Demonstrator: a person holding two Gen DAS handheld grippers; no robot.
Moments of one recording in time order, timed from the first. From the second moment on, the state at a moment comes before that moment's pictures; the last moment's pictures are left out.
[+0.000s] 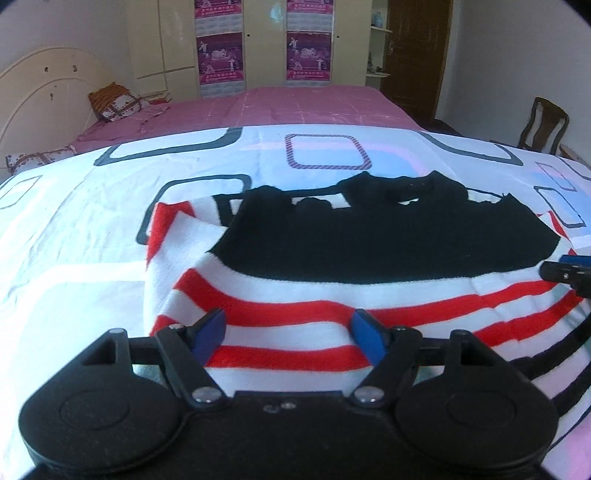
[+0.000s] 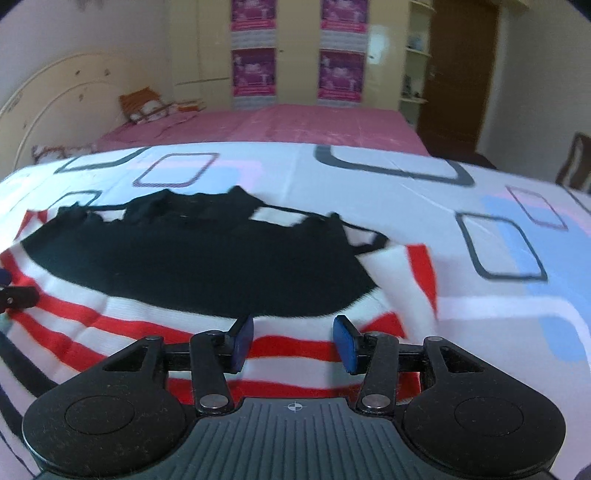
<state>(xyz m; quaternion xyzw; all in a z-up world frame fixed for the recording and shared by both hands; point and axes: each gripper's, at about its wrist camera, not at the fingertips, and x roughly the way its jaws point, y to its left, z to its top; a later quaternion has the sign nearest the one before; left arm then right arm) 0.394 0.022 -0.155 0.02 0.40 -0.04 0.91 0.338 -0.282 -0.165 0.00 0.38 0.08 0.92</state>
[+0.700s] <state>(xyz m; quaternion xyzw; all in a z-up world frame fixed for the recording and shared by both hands) 0.350 0.011 -0.151 0.02 0.41 -0.04 0.91 0.282 -0.227 -0.157 -0.02 0.38 0.15 0.91</state>
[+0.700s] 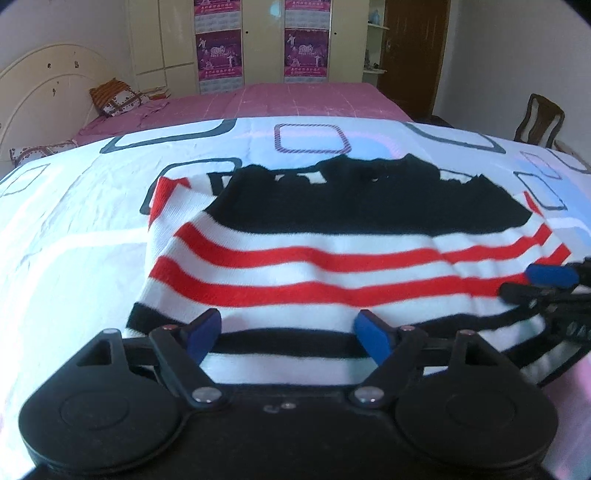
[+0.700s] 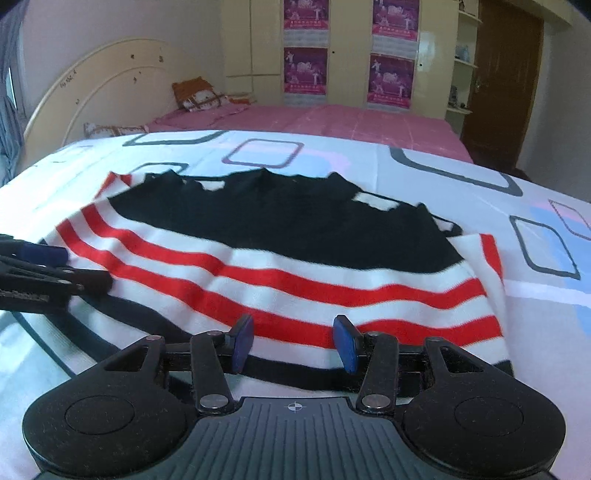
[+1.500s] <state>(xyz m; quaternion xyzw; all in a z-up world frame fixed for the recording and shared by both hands) 0.325 0.041 -0.134 -0.04 0.44 -0.05 0.90 0.252 -0.251 -0.136 0.02 0.39 0.08 0.92</state>
